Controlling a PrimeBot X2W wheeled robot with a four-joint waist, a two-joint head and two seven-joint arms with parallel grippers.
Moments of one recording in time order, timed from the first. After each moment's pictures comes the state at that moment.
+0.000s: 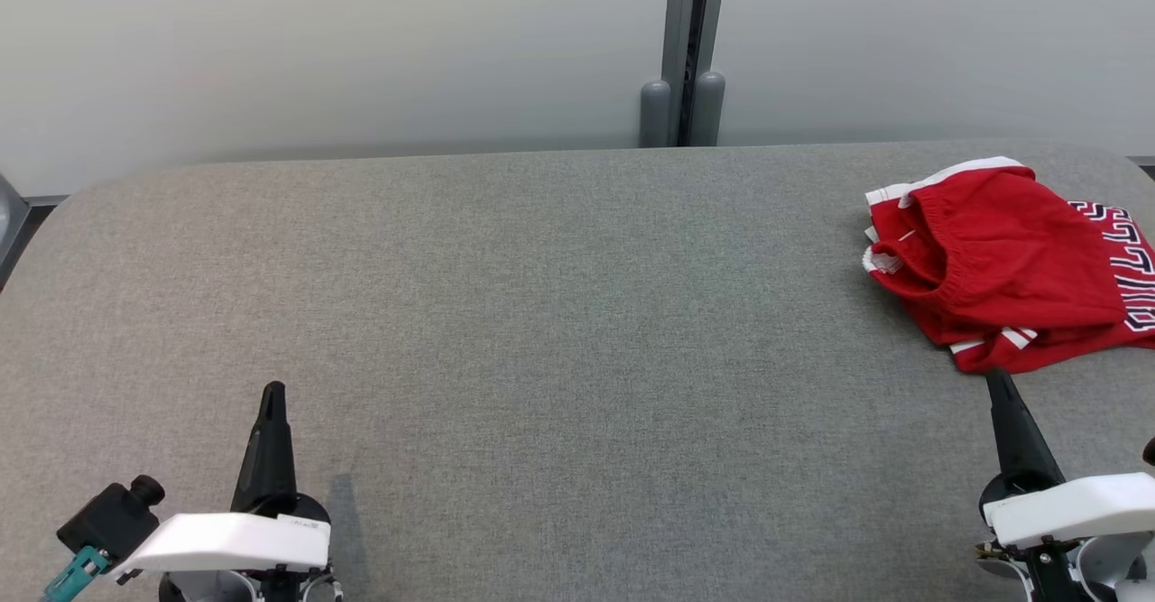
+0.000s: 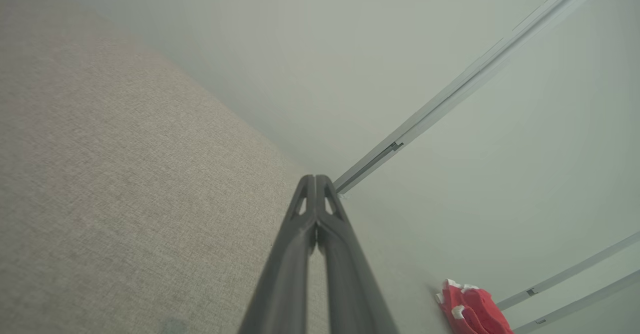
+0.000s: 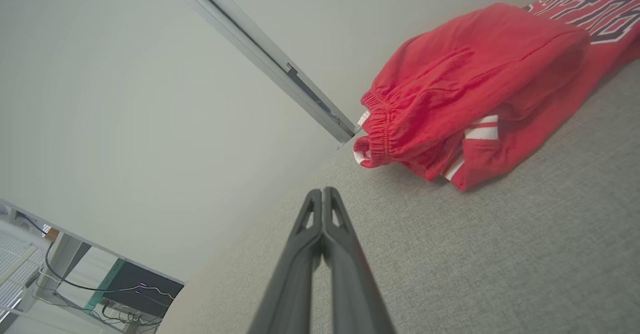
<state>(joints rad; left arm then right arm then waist) -0.06 0.04 0.01 0.28 -0.86 -0.12 -0.17 -0.07 -0.09 -0.04 0.22 0.90 0.13 -0.04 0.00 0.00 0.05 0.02</state>
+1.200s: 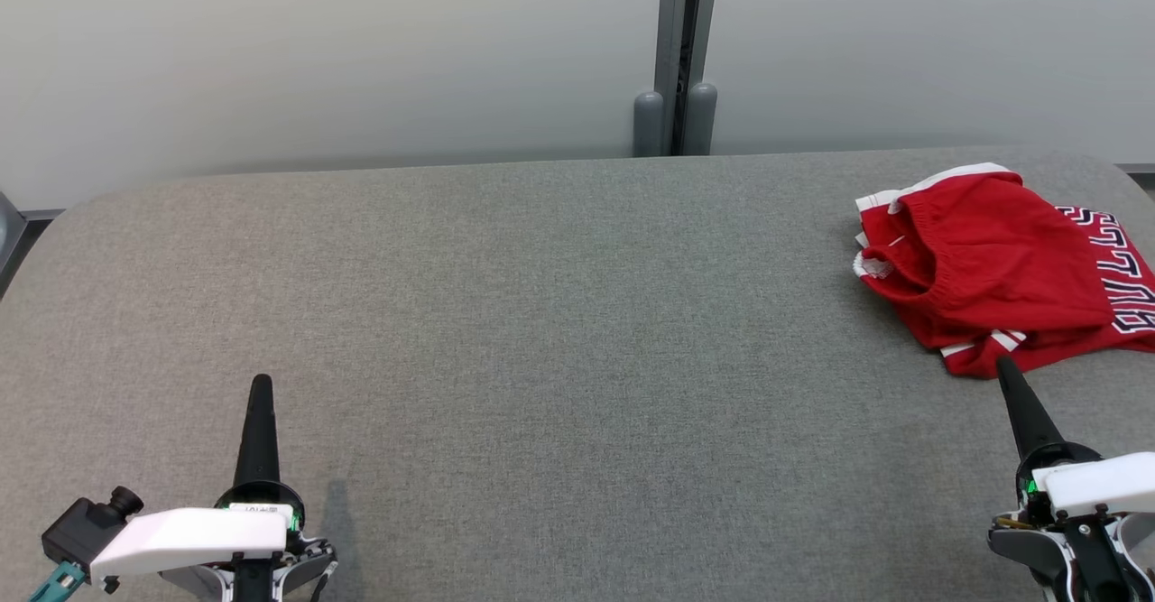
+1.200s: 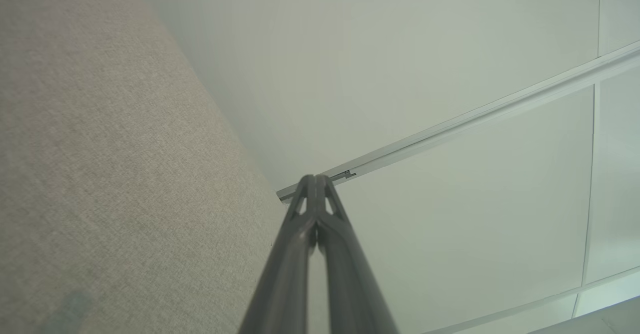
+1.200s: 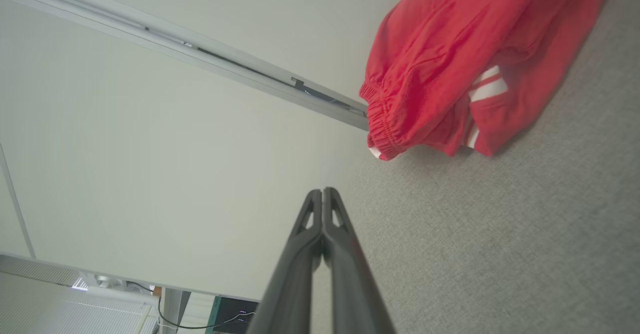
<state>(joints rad) -0.06 0.04 0.01 0.23 -1.25 -0.12 -0.11 -0.13 -0.08 -0.12 0.28 1.26 0.13 0.11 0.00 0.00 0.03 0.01</state>
